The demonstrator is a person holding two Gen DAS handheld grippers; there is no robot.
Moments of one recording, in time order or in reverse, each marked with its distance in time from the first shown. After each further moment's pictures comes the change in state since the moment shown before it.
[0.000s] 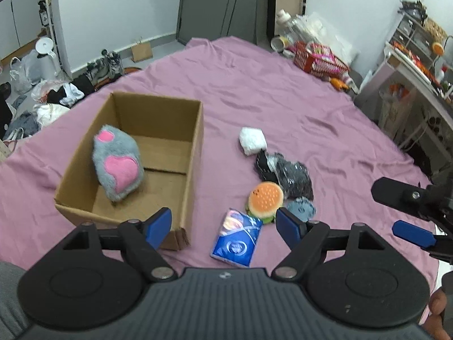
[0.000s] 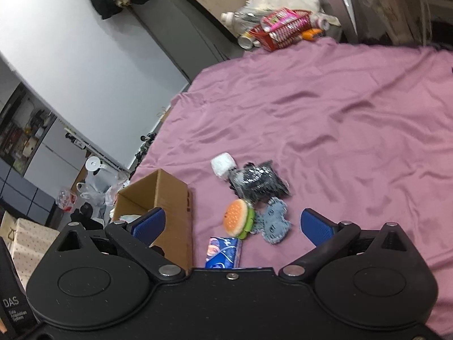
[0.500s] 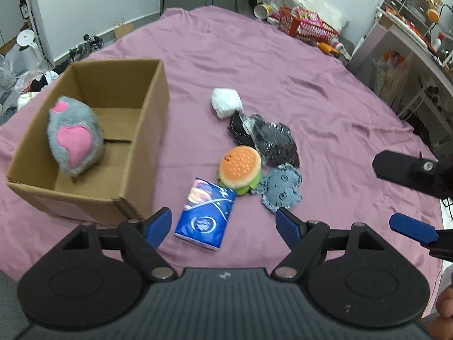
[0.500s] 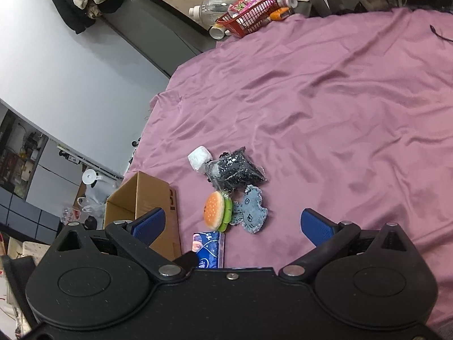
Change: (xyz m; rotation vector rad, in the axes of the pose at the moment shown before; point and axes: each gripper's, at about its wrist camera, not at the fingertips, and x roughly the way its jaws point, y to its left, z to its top) left arm 0.045 -0.038 -0.024 0.051 0.094 -0.009; right arm 0.006 -0.041 -0.005 0.133 0.038 0.008
